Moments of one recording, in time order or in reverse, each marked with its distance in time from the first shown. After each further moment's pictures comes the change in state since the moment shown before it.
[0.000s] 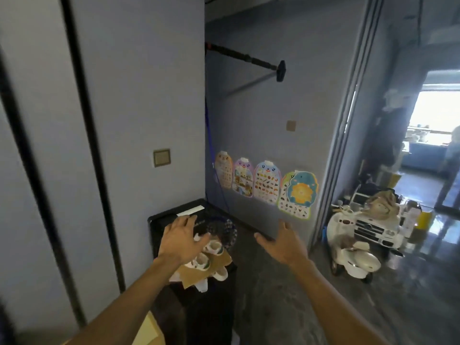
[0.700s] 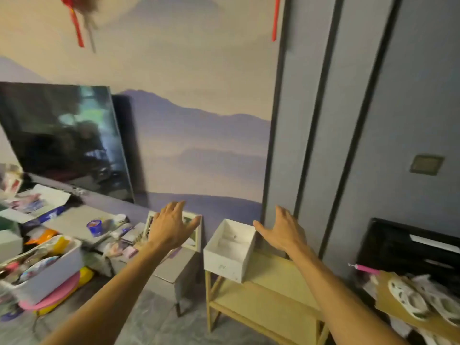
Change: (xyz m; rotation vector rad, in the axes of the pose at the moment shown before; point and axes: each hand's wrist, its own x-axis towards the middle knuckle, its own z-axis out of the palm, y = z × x) left_hand -0.462 -0.132 -0.201 0.325 0.418 -1.107; right_hand -0.224 -0.330 0.116 0.180 -0.533 -1.042
